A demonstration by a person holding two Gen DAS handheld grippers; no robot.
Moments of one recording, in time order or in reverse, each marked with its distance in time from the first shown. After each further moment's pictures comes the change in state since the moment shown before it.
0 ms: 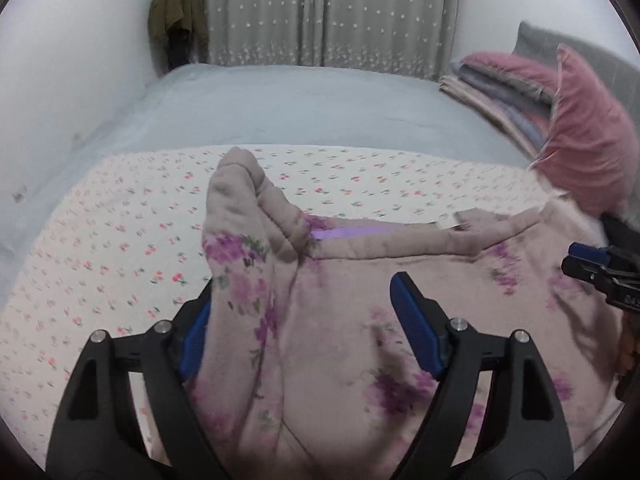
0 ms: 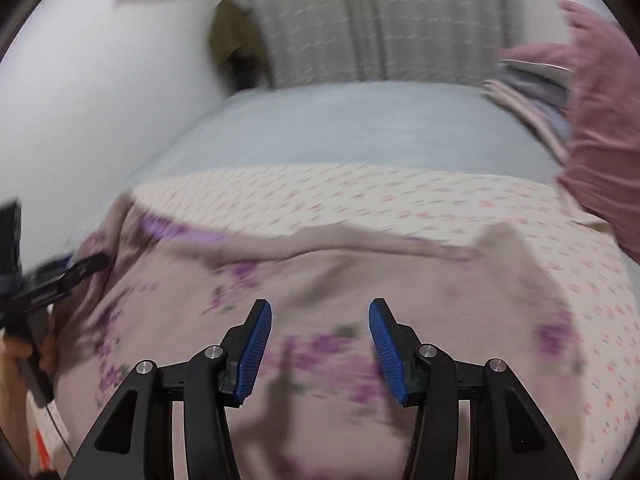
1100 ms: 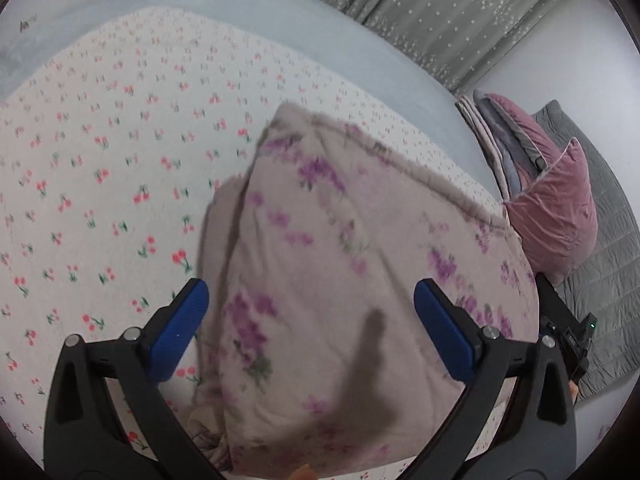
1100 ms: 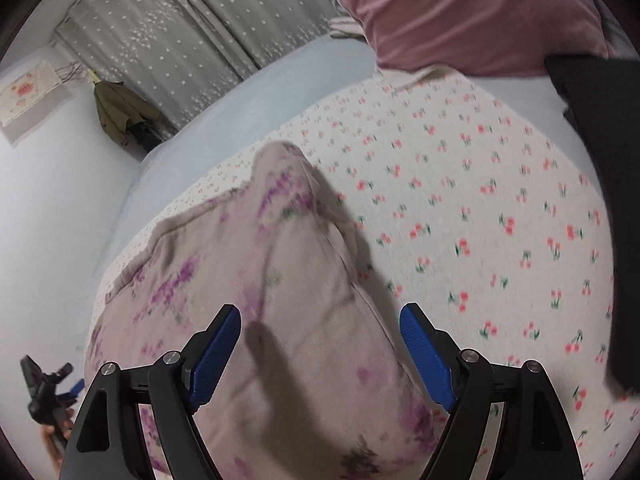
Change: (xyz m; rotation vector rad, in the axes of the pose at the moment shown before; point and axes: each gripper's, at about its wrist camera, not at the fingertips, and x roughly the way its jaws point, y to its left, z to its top) left arm -0.024 0.120 -0.078 -0.439 0.247 -0.291; right arm -0.098 -0.172 -0.113 0.579 0.031 -0.050
